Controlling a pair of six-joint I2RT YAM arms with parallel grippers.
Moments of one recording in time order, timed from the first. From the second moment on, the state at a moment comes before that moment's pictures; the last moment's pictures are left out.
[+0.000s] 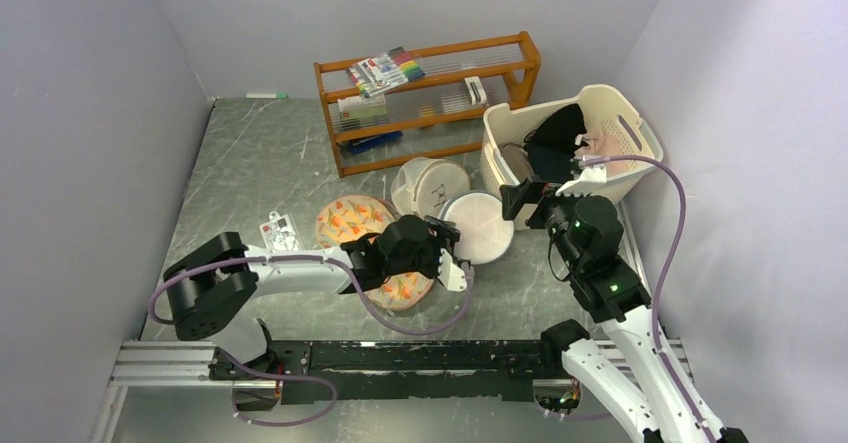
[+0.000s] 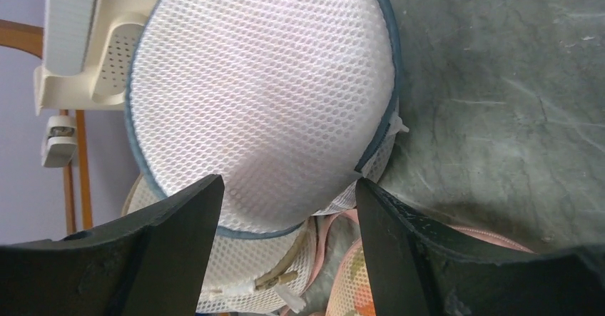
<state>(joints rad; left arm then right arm) -1.12 1.56 0.81 0.31 0.02 0.98 0.40 0.60 0.75 -0.31 0.18 0.34</state>
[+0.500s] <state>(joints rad) -1.11 1.63 0.82 0.30 0.07 0.93 0.40 0.69 0.75 -0.31 0.15 0.34</state>
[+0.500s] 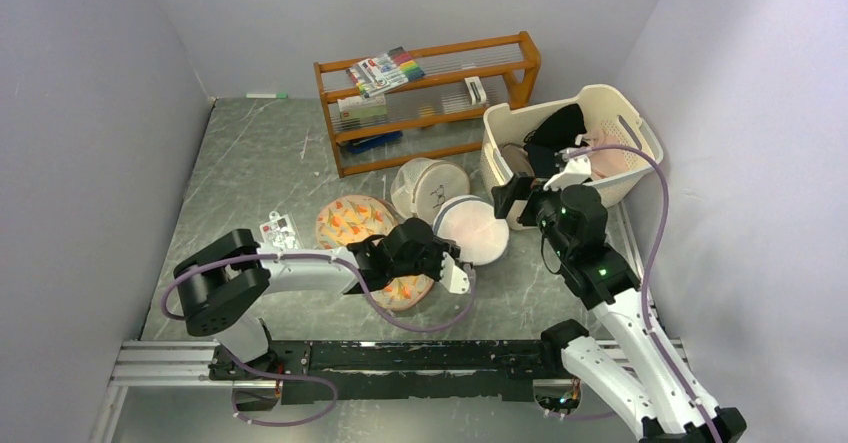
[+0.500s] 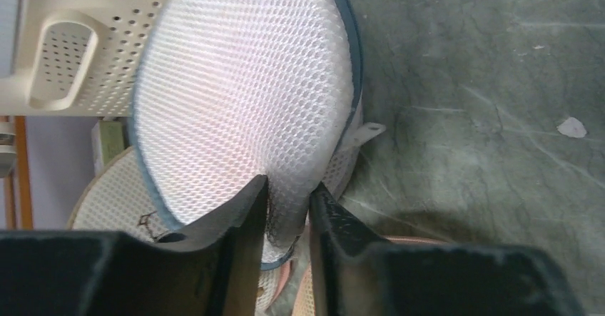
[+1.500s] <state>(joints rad) -0.96 1.09 0.64 -0.04 -0.28 0.12 0.46 1.18 0.76 -0.11 -0.33 0.34</state>
